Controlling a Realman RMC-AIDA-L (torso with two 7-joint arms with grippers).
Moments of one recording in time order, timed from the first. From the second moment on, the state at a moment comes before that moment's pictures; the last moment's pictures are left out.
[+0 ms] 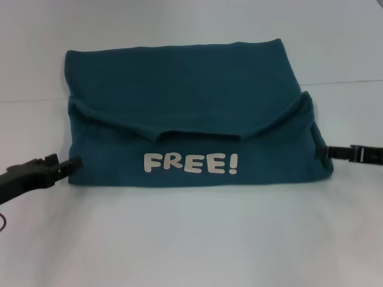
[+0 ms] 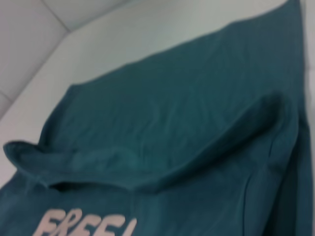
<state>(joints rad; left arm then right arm) -0.47 -2.14 0.50 0.71 2.01 1.20 -1.66 0.54 1.95 -0.58 -0.59 -2.17 -1.21 2.03</state>
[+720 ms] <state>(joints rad) -0.45 -2.15 0.51 0.71 2.02 1.20 -1.65 0.60 2.00 -0.60 -0.58 -2.29 -1.08 2.06</state>
